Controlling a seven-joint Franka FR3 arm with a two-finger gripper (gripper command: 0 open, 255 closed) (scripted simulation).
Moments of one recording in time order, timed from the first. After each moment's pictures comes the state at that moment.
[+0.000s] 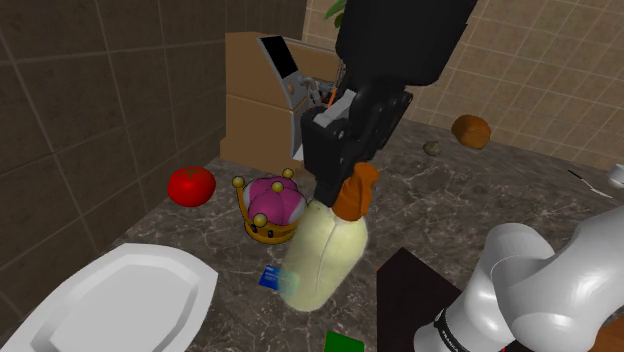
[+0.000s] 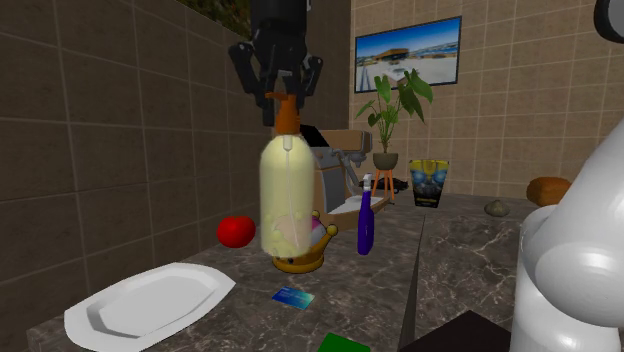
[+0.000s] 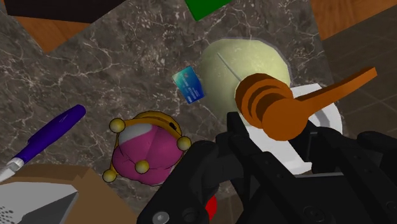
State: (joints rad) arm 0.39 -0.46 0.46 -1.83 0.10 1.45 0.69
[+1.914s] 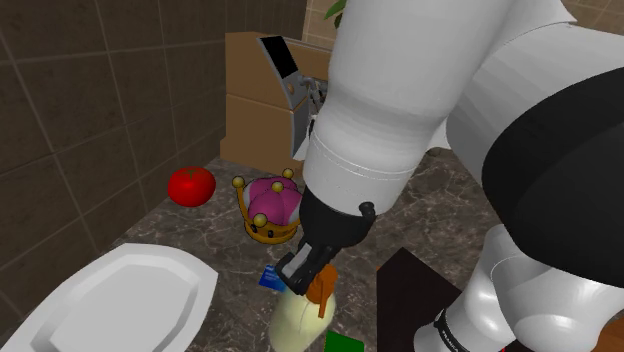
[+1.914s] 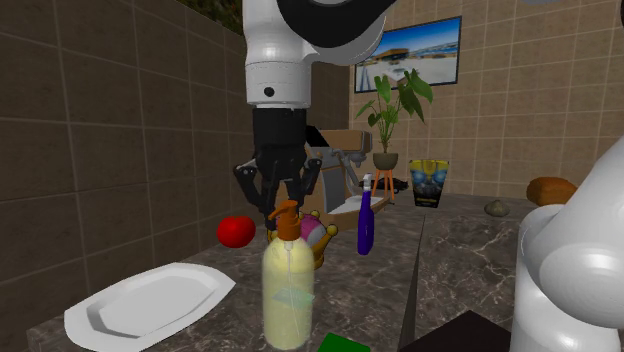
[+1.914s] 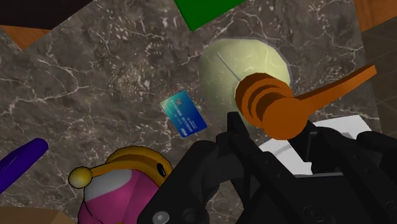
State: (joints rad) arm 0.43 -0.53 0.50 -2.28 0.15 1.83 0.69
